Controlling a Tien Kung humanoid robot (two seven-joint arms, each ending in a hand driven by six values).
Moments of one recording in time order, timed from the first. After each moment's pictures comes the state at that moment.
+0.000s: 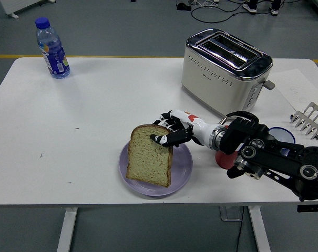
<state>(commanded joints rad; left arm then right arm) -0.07 0.01 -1.18 -0.18 1.22 0.07 0.26 0.97 -0.30 0.26 1.39 -0.68 -0.28 -0.25</state>
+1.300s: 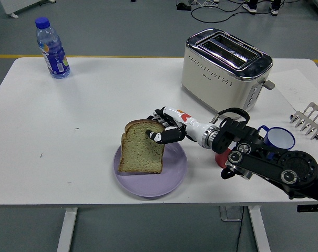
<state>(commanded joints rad) -0.09 0.01 -1.16 -0.18 1.20 0.07 0.26 0.95 -0.23 0.25 1.26 -0.85 -0.25 -0.12</state>
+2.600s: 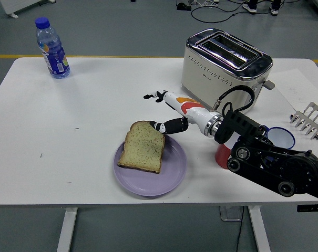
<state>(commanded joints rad) -0.08 0.01 -1.18 -0.18 1.22 0.06 0.27 0.93 -0.24 0.35 1.29 -1.36 -0.30 -0.13</state>
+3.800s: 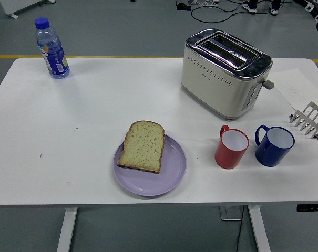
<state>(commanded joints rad) -0.07 0.01 -1.17 -0.18 1.21 0.07 0.27 0.63 -0.52 1.26 1.35 -0.41 -0.22 0.10</state>
